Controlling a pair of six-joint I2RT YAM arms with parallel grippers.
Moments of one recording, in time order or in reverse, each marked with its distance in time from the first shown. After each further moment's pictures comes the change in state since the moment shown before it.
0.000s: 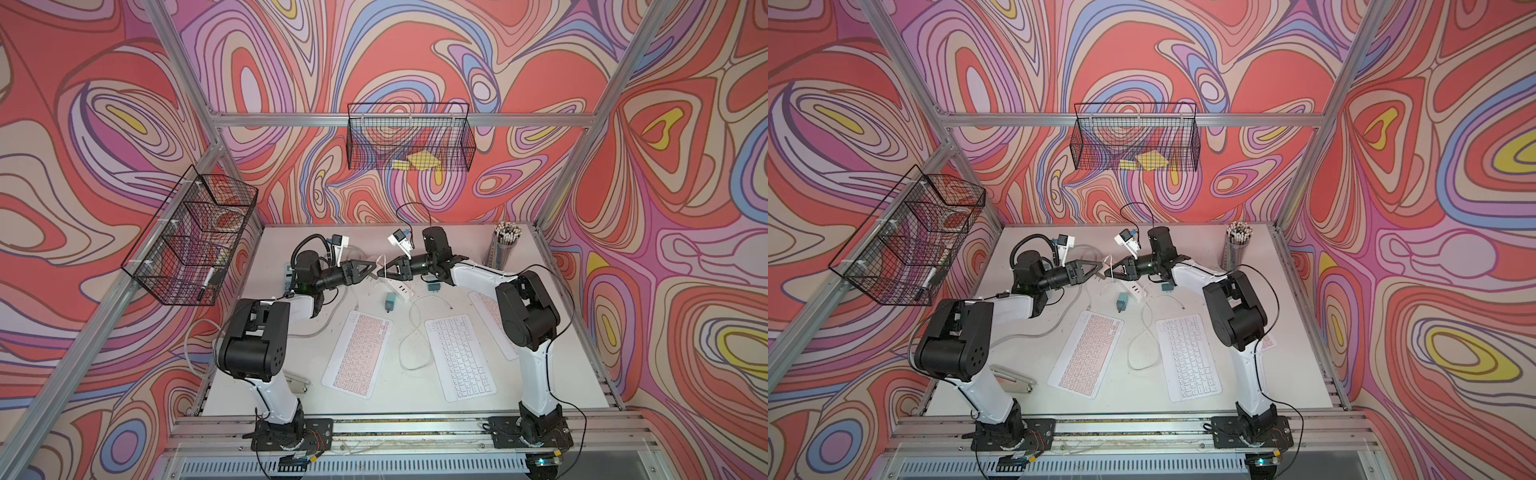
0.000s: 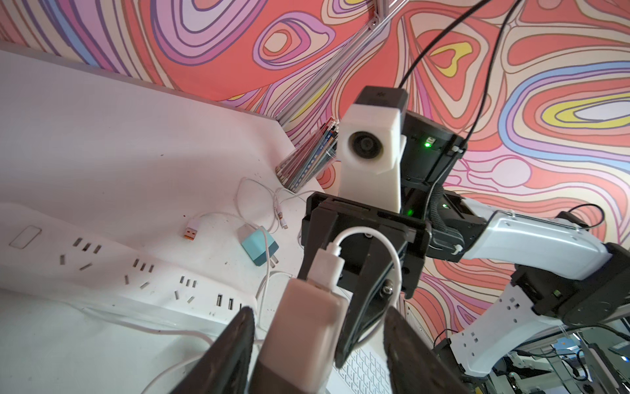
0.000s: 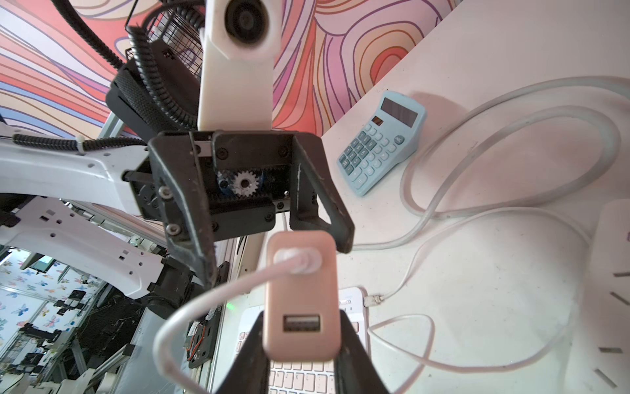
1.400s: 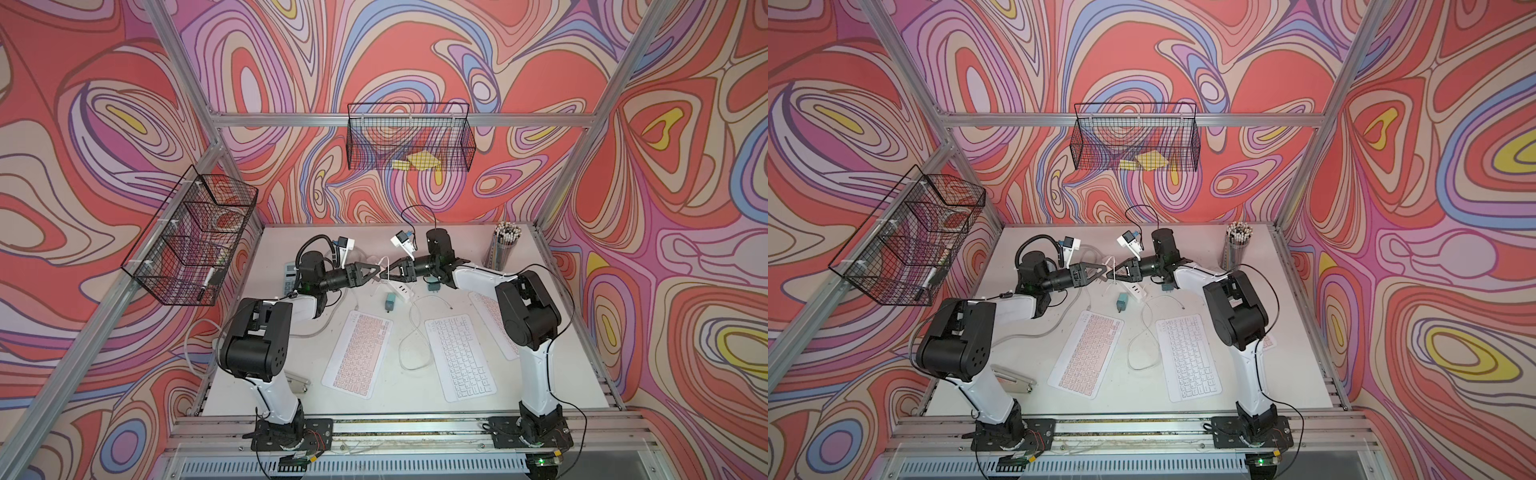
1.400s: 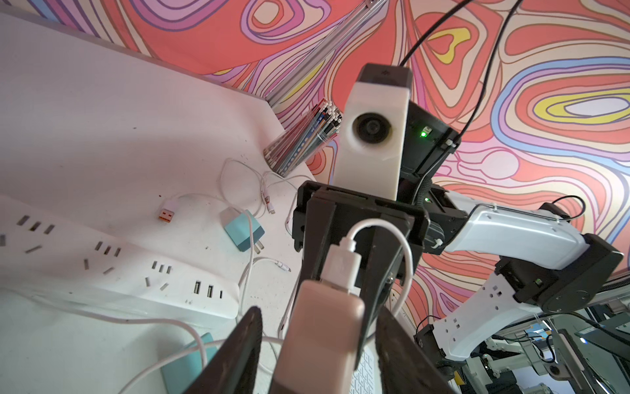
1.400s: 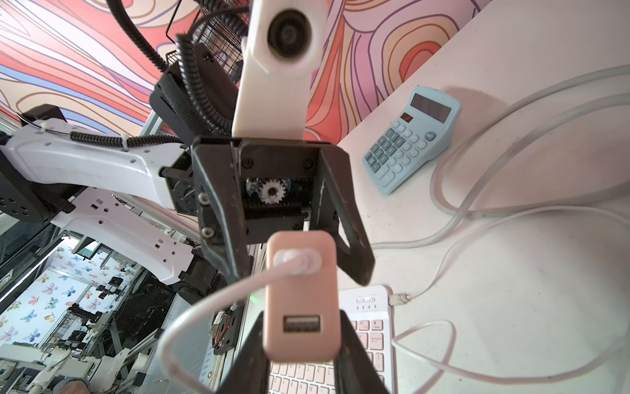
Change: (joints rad) left arm -0.036 -0.011 0.002 -0.117 0.002 0.039; right arm -0.017 -0.001 -0.056 0.142 -0.087 0.097
